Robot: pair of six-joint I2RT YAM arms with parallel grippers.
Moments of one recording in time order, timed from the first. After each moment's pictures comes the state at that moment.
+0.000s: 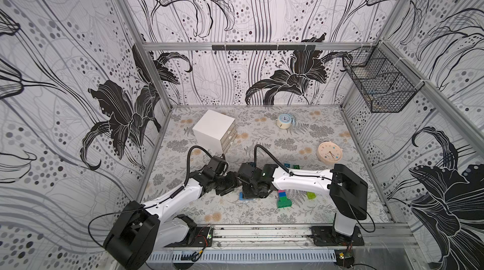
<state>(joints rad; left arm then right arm) -0.52 1.16 0.53 -0.37 0.38 -0.92 1.15 1.84 1.27 -0.70 -0.03 1.01</state>
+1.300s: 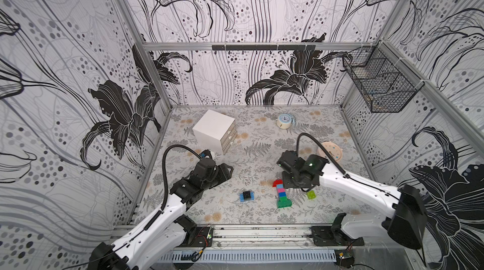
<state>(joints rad) -0.52 0.82 0.51 -0.38 0.03 -0.93 0.80 1.24 0.93 -1.07 0.21 0.82</state>
